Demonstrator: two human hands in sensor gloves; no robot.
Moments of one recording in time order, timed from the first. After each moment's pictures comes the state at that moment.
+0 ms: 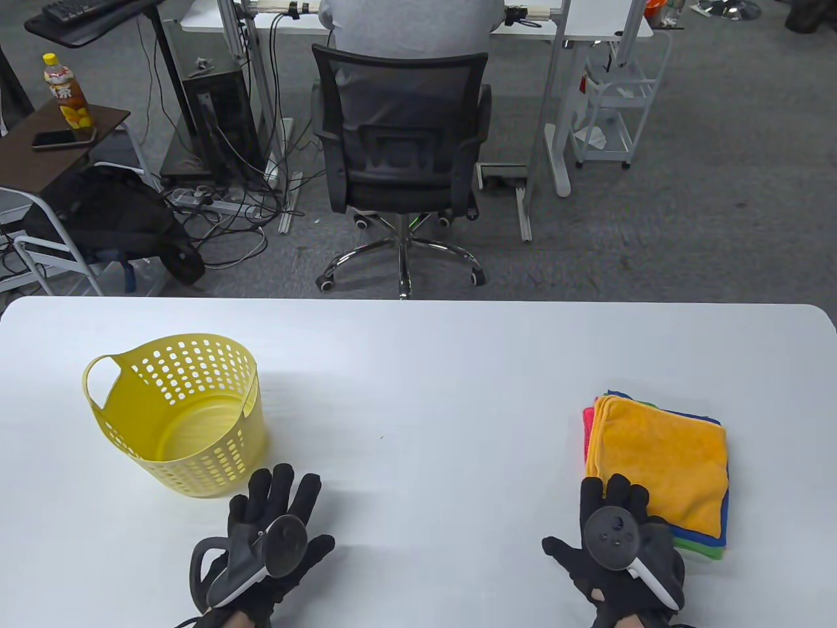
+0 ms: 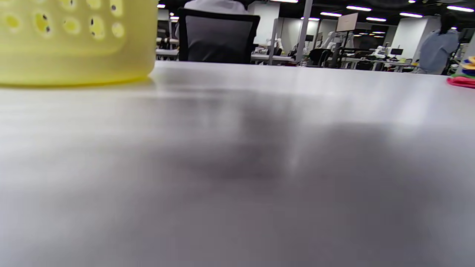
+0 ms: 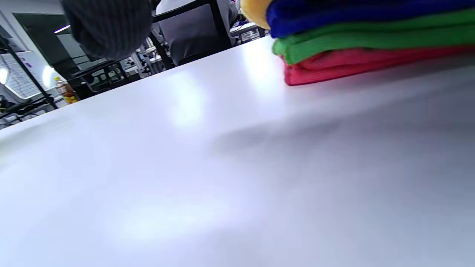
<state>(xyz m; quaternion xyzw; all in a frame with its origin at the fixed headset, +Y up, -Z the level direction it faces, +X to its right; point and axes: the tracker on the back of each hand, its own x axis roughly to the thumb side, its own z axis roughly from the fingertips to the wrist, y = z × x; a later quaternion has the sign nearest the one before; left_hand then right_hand) -0.232 -0.773 -0.257 -0.08 -0.05 0.04 0.99 0.233 -0.766 -0.251 -0.02 0.09 0.98 0.17</state>
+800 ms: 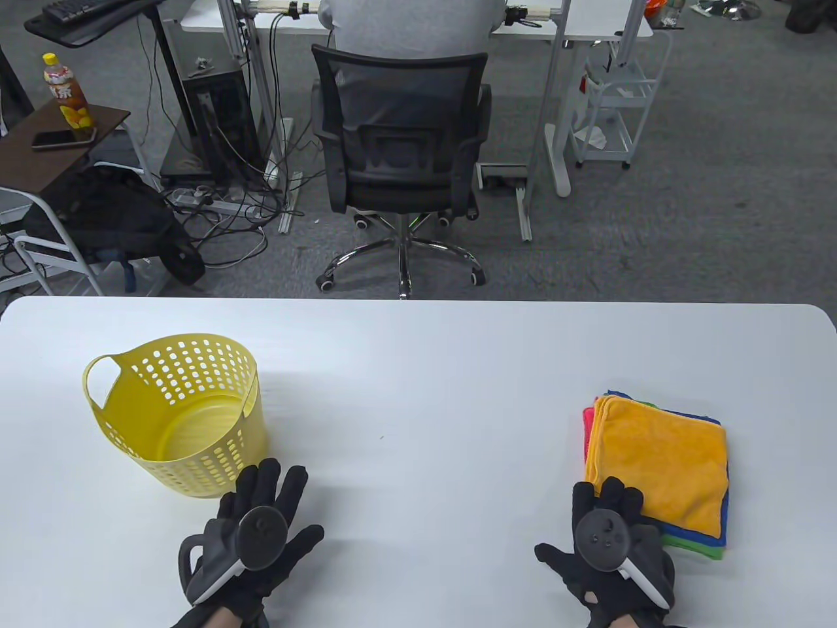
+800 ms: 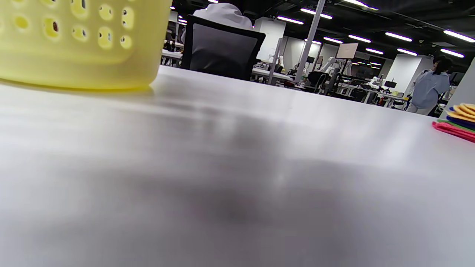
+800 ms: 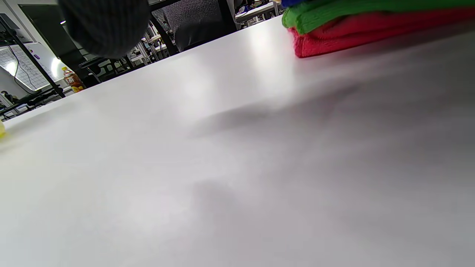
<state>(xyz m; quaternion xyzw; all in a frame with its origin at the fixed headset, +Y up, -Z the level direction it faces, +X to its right) -0.245 -0.762 -0.257 -0.06 -0.05 0.09 0.99 0.227 -0.776 -0.252 0.00 0.12 0.98 0.19</state>
